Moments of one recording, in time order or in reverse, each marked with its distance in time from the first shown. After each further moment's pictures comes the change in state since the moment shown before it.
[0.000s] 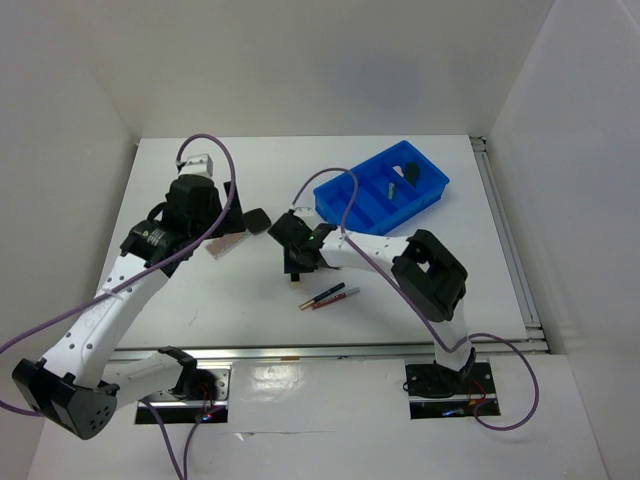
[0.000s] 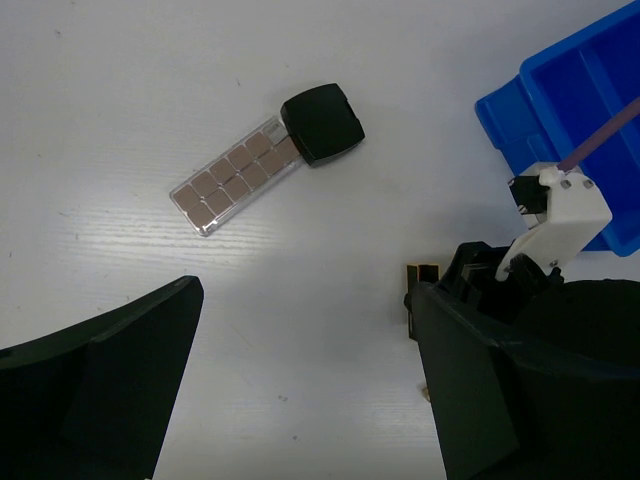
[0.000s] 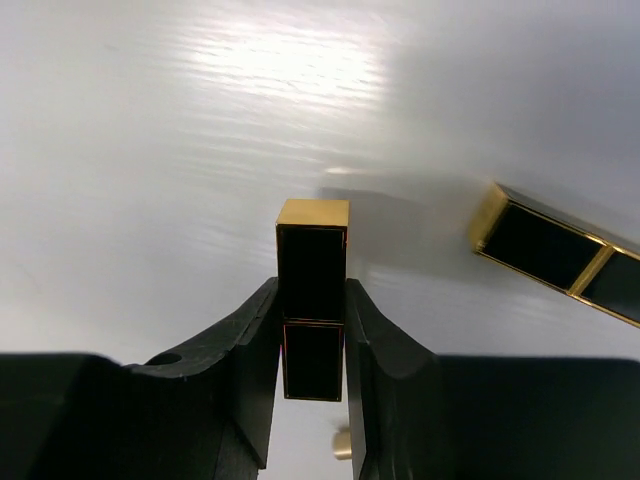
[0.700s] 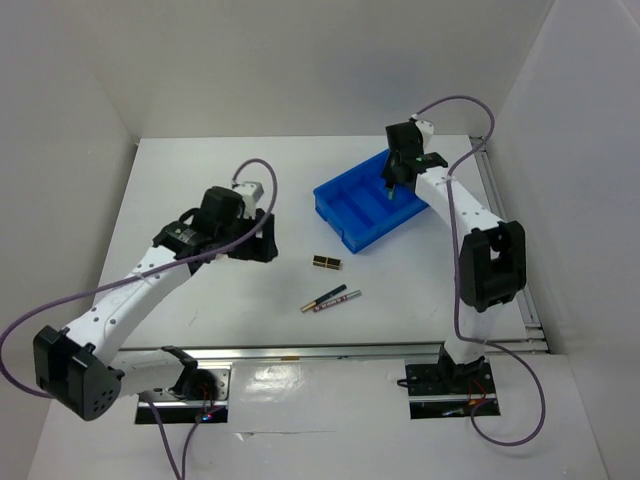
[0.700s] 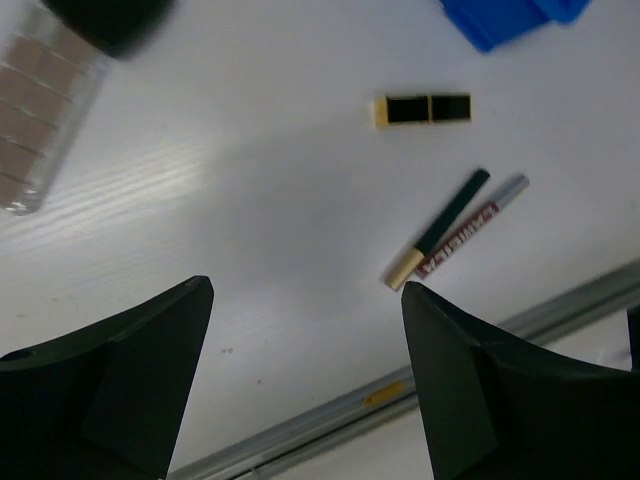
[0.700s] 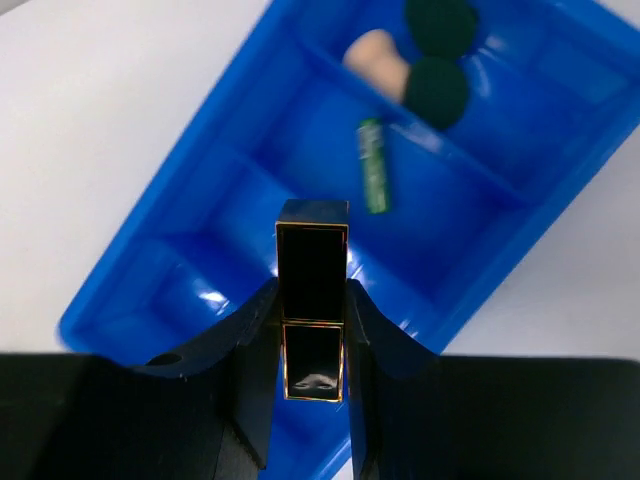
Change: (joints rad) left arm -0.047 0.076 -0.096 0.049 0.338 0.116; right arm -0.612 -0.201 0.141 -0.009 0.111 -0.243
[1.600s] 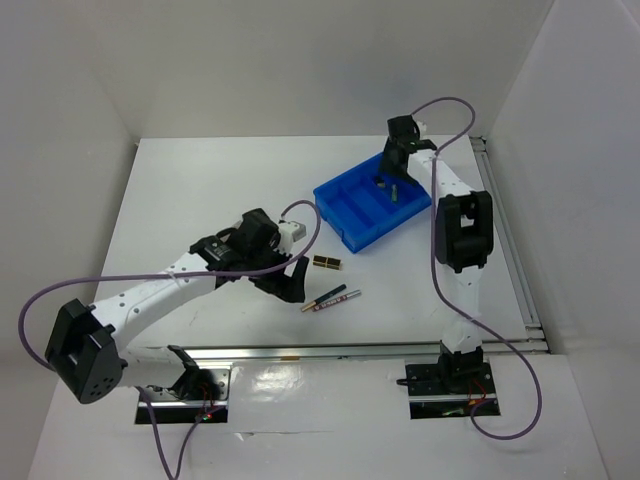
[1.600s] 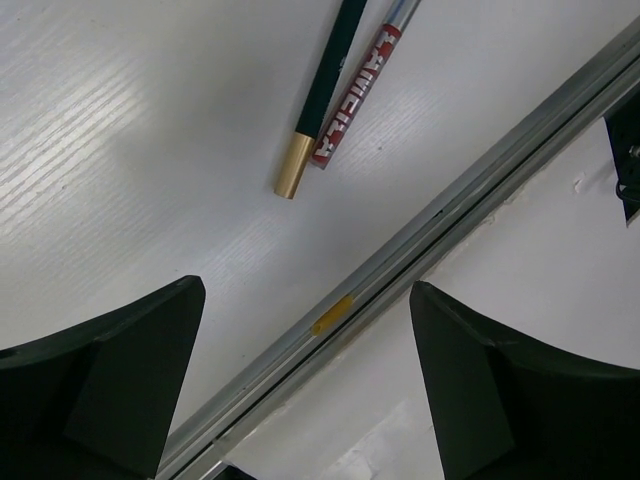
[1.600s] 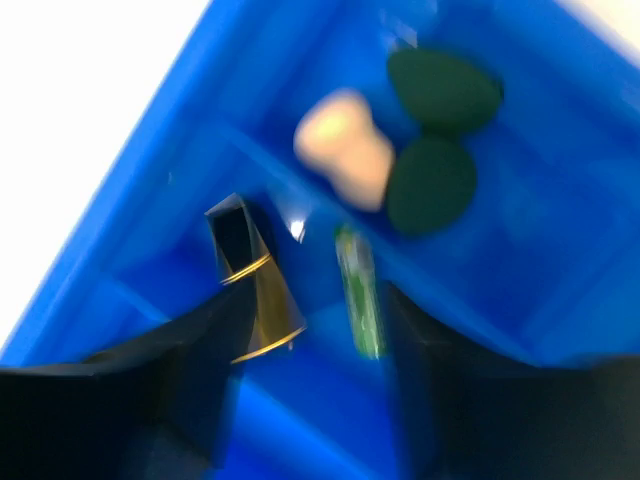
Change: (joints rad) left arm -0.231 0.101 -0.137 0.046 0.263 0.060; right arm -0.142 0.456 0.402 -0.088 -0.102 -0.092
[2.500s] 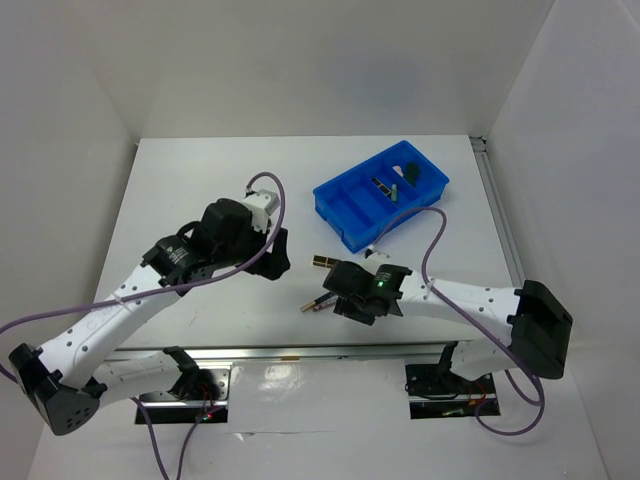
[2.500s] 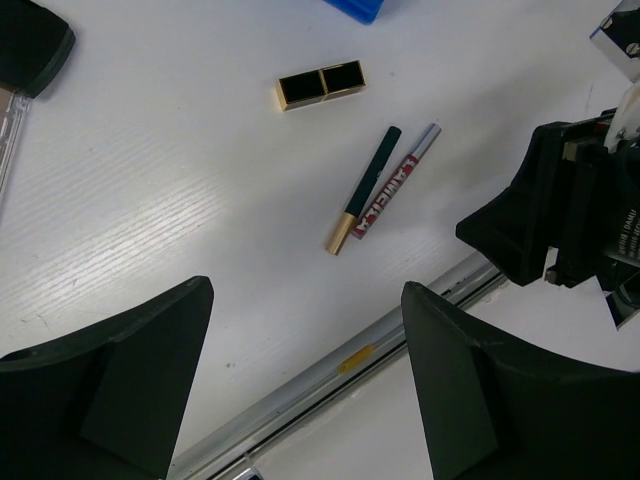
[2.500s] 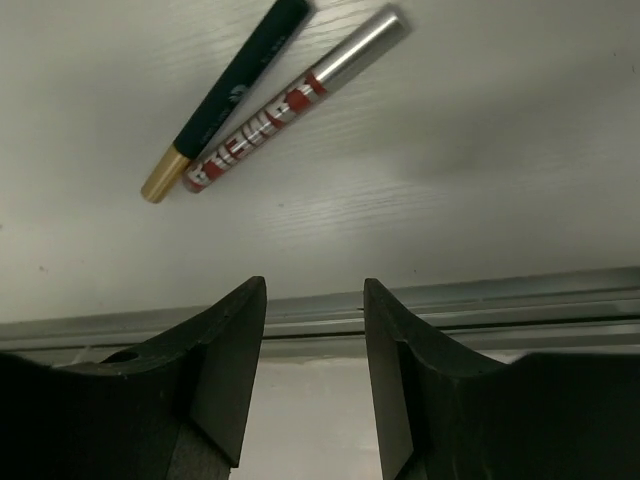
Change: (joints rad) left arm 0.002 -0.191 0.164 -0.102 -0.265 -0.026; right arm 0.892 -0.900 -1.030 -0.233 0.070 0.864
